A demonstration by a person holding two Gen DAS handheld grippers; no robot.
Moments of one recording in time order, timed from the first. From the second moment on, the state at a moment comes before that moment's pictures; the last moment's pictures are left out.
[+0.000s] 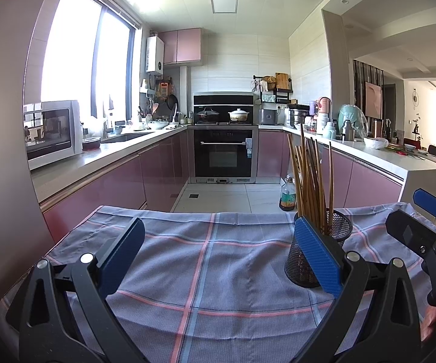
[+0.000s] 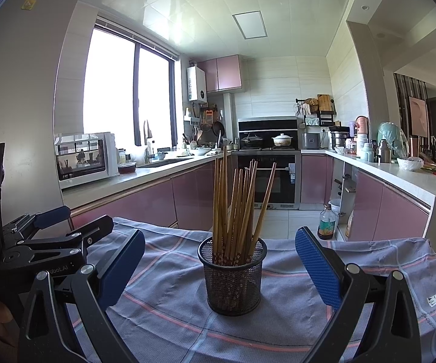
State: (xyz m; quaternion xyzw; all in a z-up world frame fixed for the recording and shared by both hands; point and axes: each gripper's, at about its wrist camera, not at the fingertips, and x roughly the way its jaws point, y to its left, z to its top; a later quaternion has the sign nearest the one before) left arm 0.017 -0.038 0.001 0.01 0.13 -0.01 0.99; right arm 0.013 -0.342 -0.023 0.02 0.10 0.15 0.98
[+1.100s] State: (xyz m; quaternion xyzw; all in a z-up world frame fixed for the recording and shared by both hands) left arm 0.029 -0.036 -0.015 0.01 0.18 -0.02 0.98; right arm 0.021 -0.356 -0.030 0.03 0.12 0.14 0.98
